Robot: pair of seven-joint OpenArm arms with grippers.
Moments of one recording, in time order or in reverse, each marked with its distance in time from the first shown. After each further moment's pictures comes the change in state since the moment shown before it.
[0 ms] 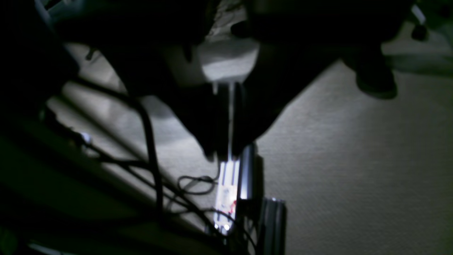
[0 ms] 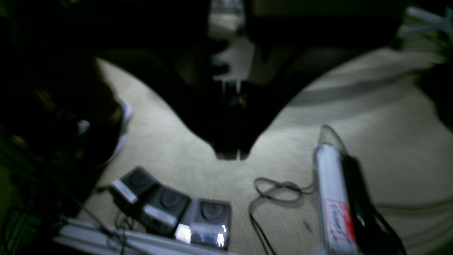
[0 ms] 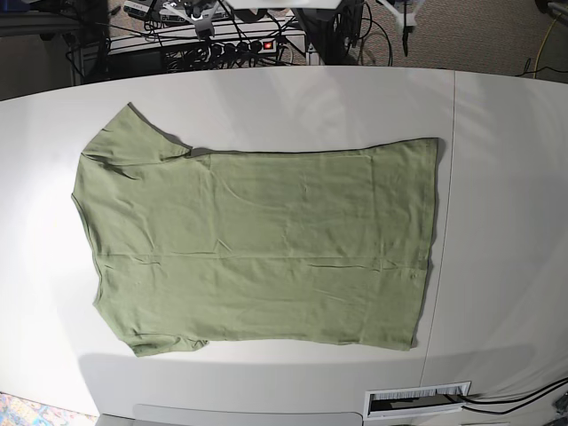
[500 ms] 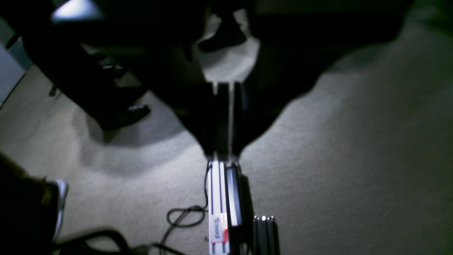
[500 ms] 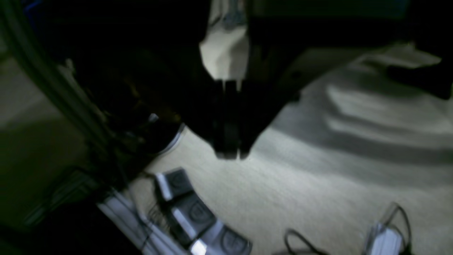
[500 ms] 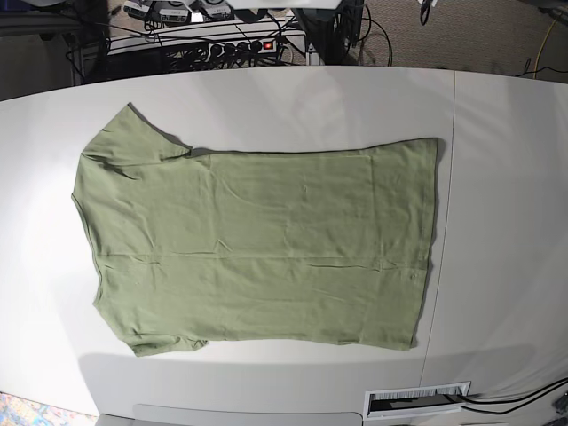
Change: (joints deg) left arm 19.5 -10.1 6.1 25.0 -2.4 -3.2 1.2; right arm -14.9 15.2 -14.5 26.4 -2.8 0.0 -7.9
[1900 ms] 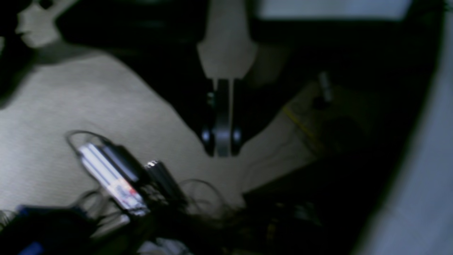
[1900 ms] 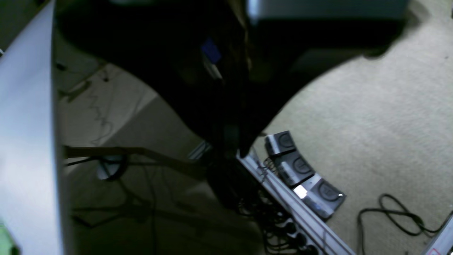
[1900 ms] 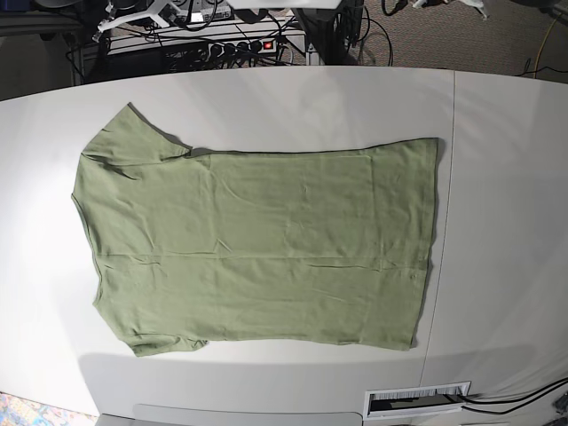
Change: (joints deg) left arm 28.4 -11.0 -0.1 67.0 37.7 17.0 14.8; right arm -30.7 11.3 22.8 60.4 -21.7 0.5 -14.9
